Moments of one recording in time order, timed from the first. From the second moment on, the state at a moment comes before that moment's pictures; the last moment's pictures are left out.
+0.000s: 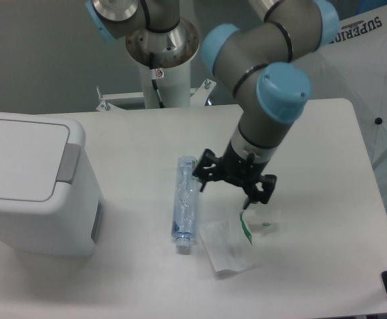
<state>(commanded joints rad) 2.48 -1.87 -1.38 -1.41 1.16 0.74</state>
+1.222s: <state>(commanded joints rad) 2.35 -1.79 -1.45 -1.37 0.84 0.58</state>
